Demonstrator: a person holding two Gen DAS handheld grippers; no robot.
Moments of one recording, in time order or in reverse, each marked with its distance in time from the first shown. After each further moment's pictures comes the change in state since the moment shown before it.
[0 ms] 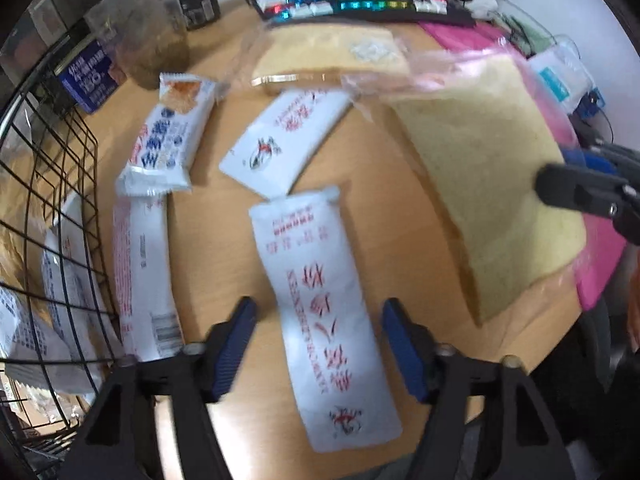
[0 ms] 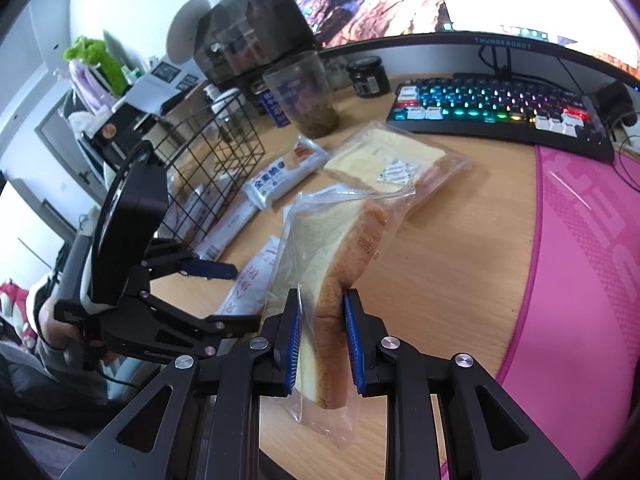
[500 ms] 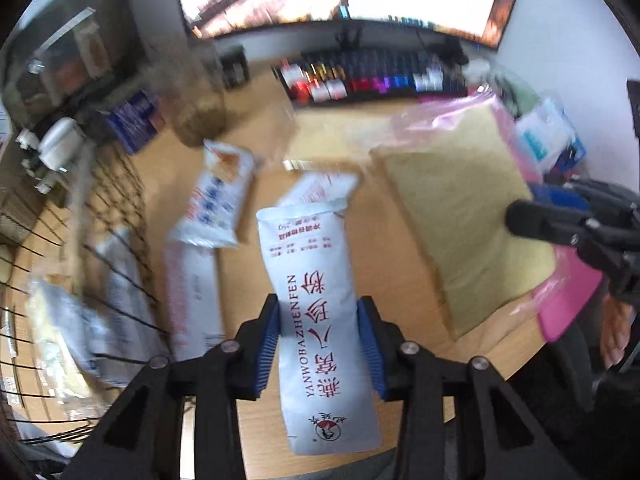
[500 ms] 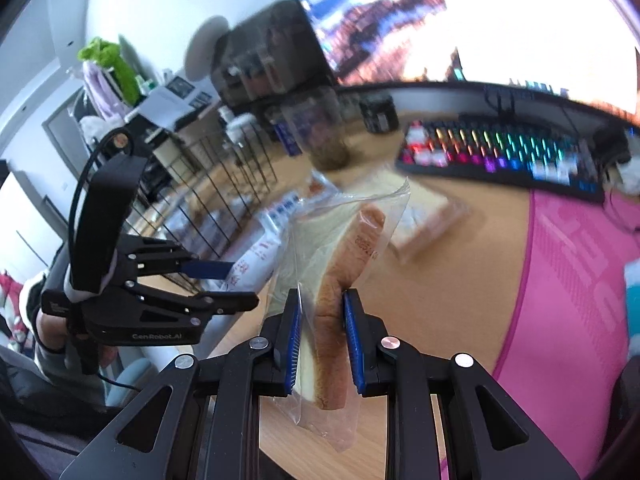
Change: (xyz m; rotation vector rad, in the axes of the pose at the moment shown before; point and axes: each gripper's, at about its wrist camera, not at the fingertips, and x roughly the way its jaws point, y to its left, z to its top) left arm -0.076 0.011 0.000 -0.056 -0.200 0.002; right arm -0.029 0.032 0.020 -0.081 -0.105 -0.015
